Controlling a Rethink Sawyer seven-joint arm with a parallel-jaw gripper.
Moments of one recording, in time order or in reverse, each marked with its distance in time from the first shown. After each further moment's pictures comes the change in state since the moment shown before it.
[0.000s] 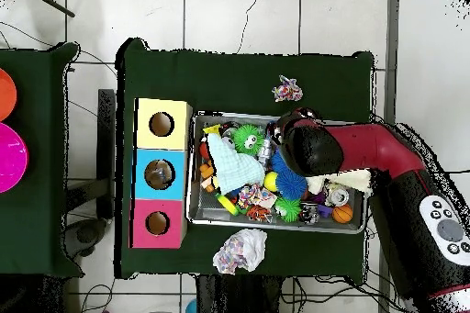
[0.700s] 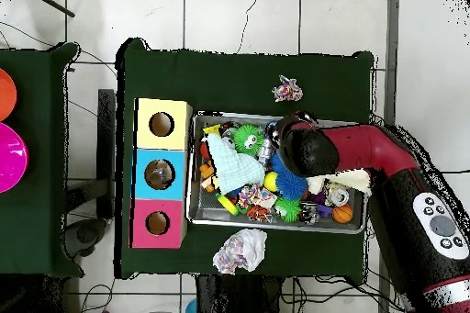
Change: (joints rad) arm 0.000 0.039 0.000 -0.008 -0.044 0.000 0.000
